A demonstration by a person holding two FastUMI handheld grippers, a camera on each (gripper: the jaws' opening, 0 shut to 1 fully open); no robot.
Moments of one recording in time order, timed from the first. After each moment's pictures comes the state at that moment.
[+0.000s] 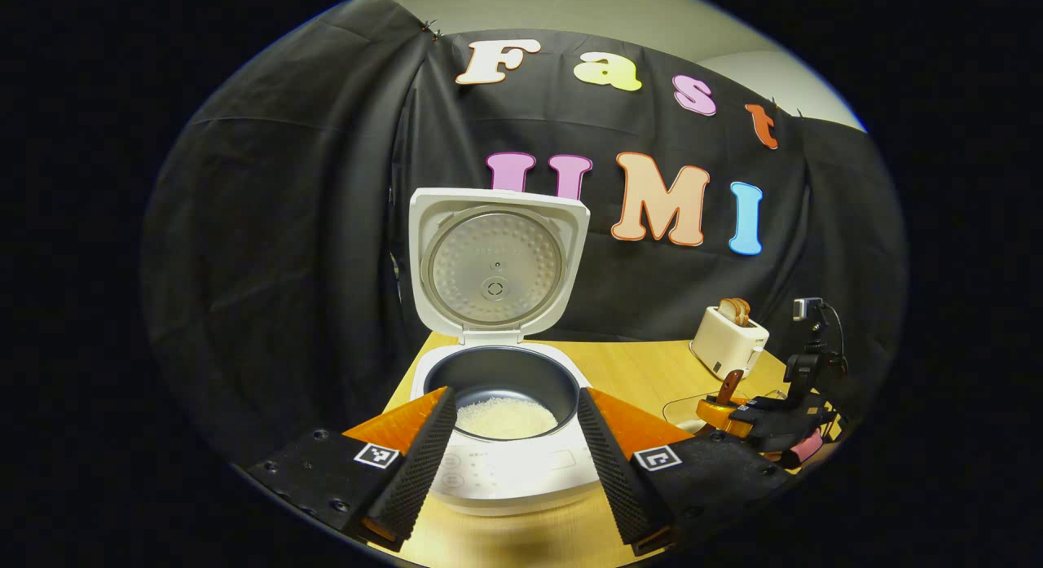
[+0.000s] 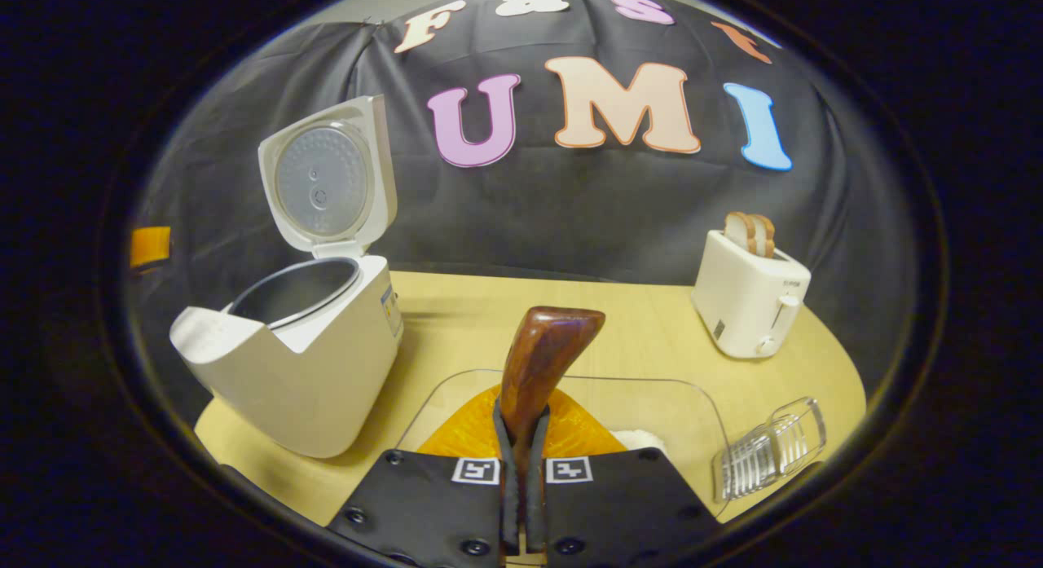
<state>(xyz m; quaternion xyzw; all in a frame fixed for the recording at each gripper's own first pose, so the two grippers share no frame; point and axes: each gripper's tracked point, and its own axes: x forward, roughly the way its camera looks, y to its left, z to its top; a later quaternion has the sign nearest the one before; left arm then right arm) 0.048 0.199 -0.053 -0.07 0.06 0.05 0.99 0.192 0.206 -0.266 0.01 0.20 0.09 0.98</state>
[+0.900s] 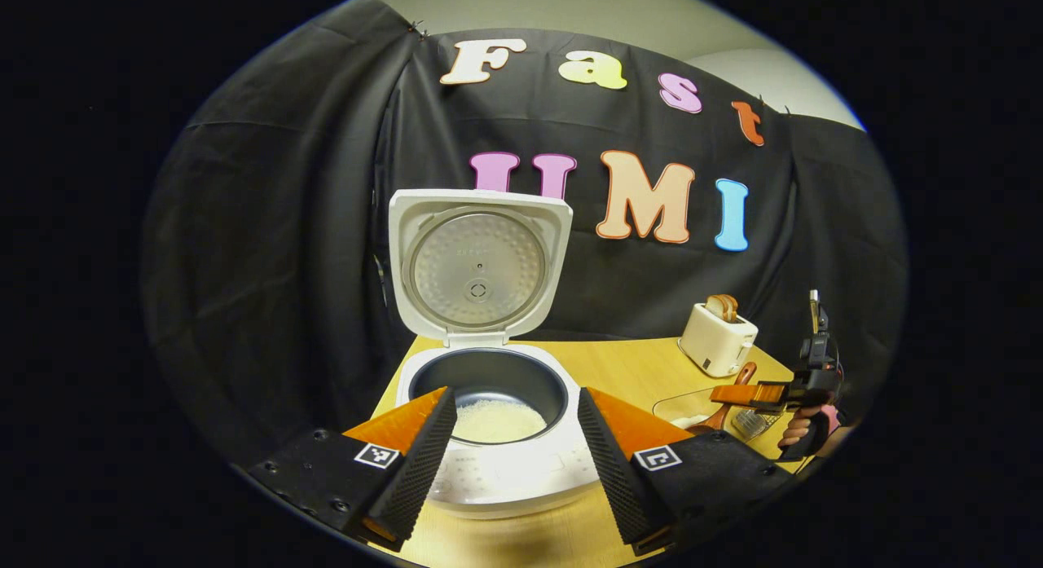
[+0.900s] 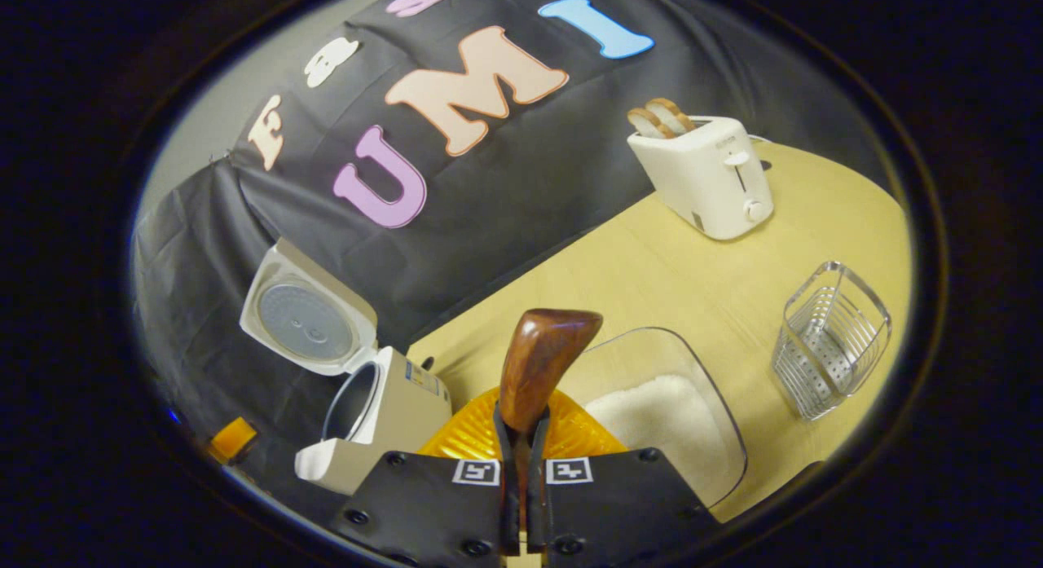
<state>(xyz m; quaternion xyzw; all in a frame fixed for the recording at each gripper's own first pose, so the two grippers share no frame) 0.055 0.185 -0.049 -0.06 0.06 0.02 1.00 0.184 0.157 -0.248 0.31 0.26 0.07 0.91</state>
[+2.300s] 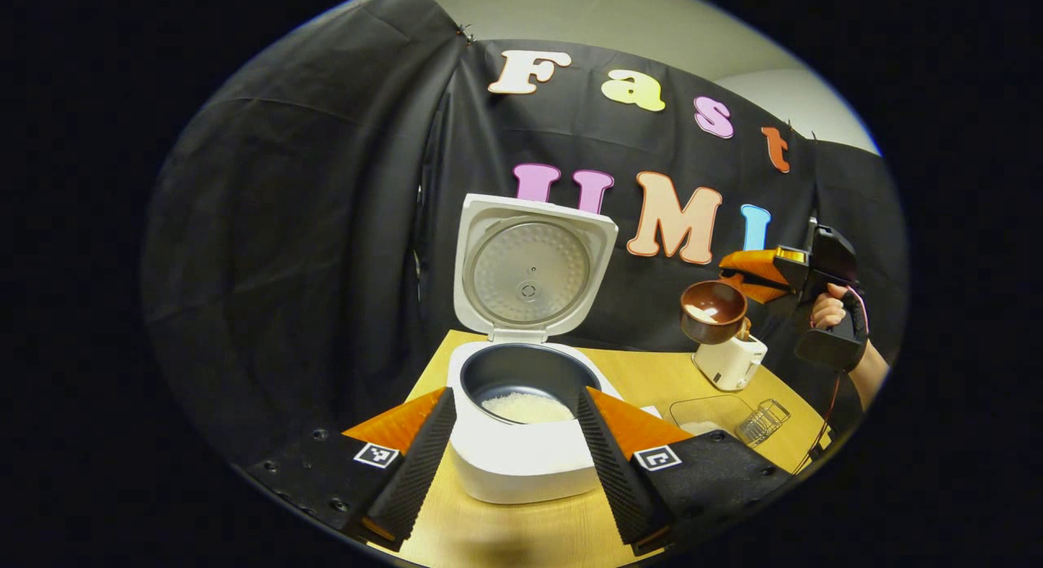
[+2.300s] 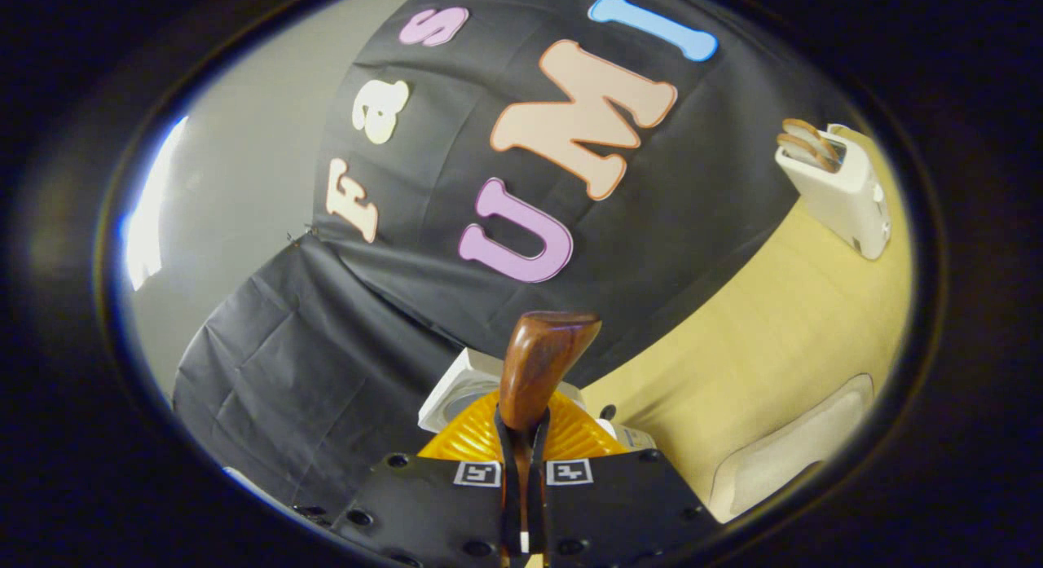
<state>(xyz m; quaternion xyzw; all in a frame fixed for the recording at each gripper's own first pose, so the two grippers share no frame) 0.004 0.237 -0.058 -0.11 0.04 0.07 0.99 0.245 0.298 -0.025 0.43 0.18 0.22 0.86</state>
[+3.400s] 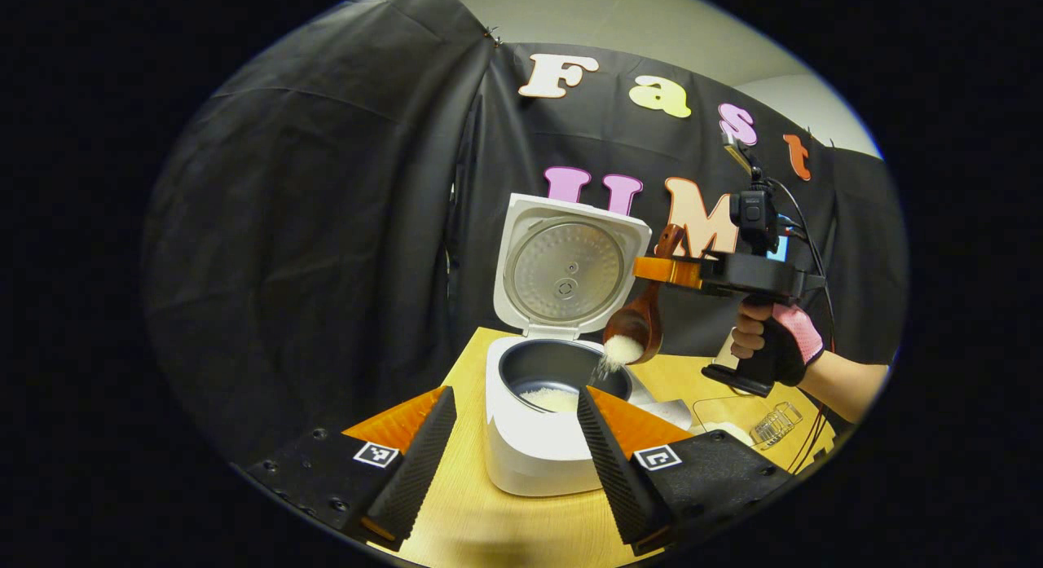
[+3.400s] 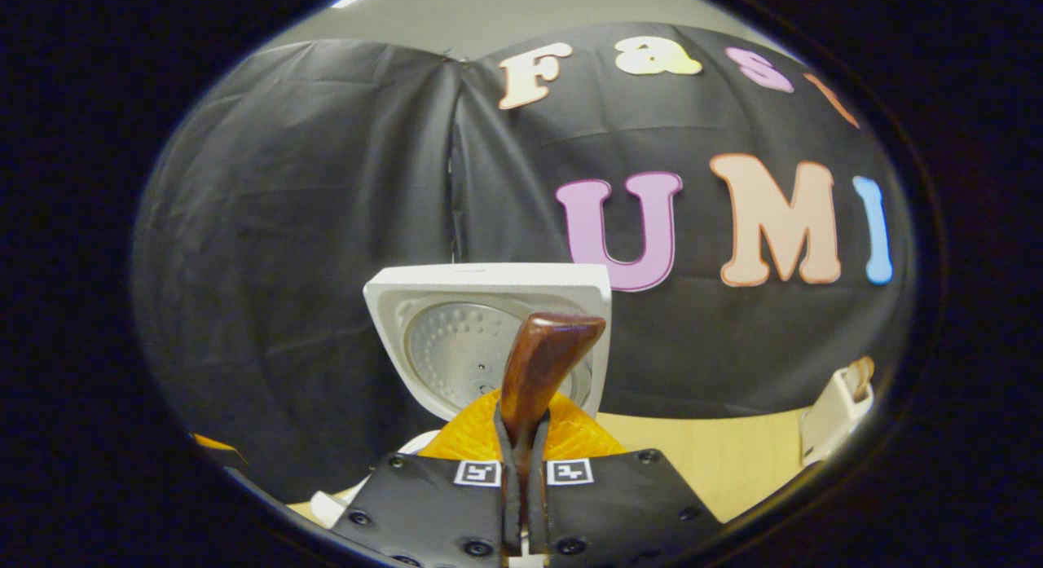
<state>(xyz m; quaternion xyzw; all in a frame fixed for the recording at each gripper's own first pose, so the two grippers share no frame) -0.012 0.259 -0.072 -0.12 0.04 0.11 0.99 0.253 0.463 -0.059 -0.05 0.05 0.24 0.97</state>
